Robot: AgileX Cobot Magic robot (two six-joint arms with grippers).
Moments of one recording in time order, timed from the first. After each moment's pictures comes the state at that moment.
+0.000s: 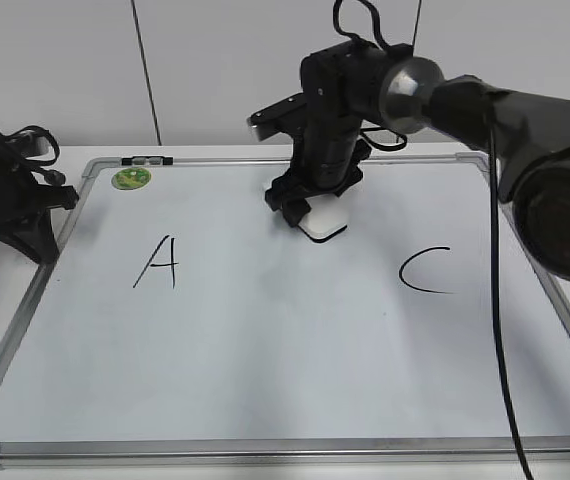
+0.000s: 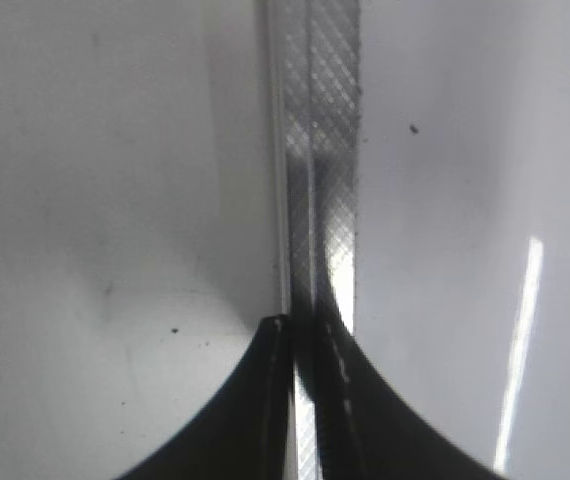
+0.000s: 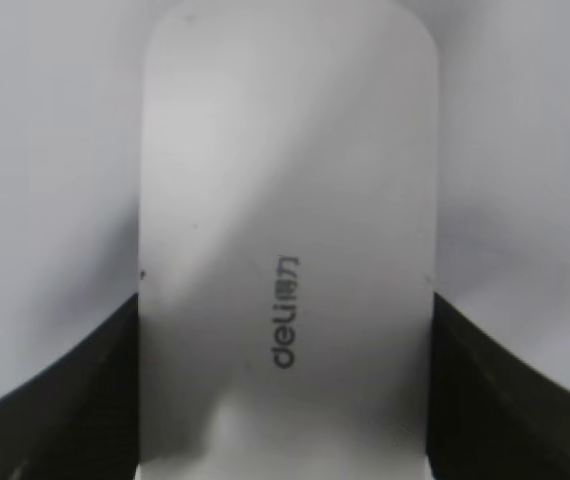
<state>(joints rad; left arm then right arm) 0.01 2.28 -1.69 -0.21 1.02 0.11 0.45 2.54 -2.28 -0.09 1.06 -0.15</state>
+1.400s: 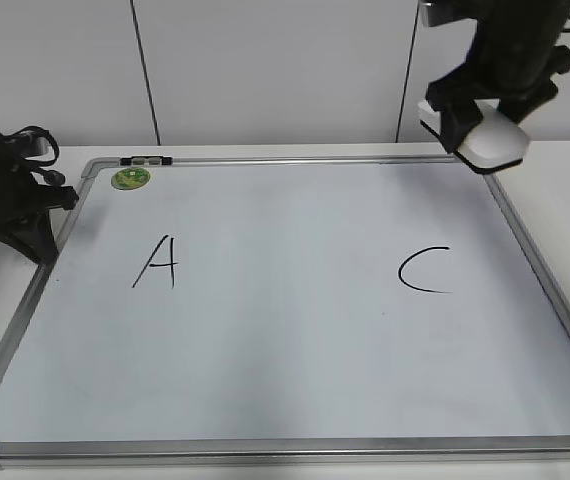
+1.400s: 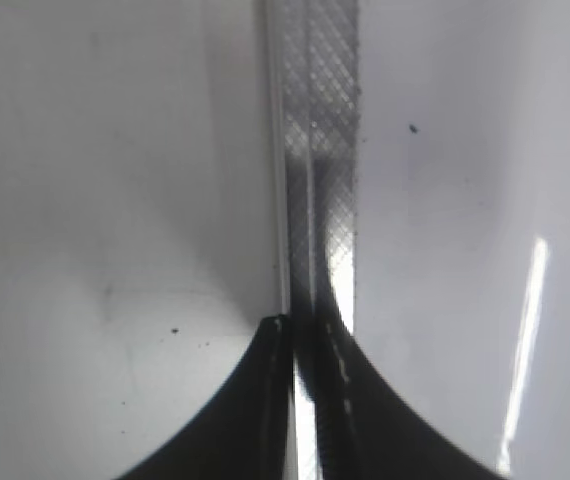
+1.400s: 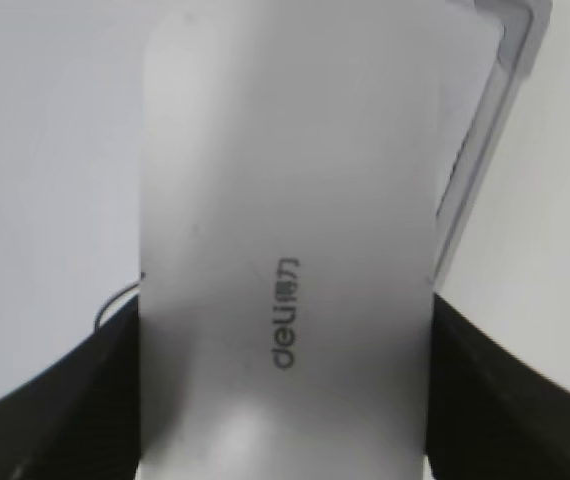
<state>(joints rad) 0.01 2.28 -1.69 -0.21 1.02 0.11 0.20 2.06 -1.96 -0.07 1.23 -0.14</state>
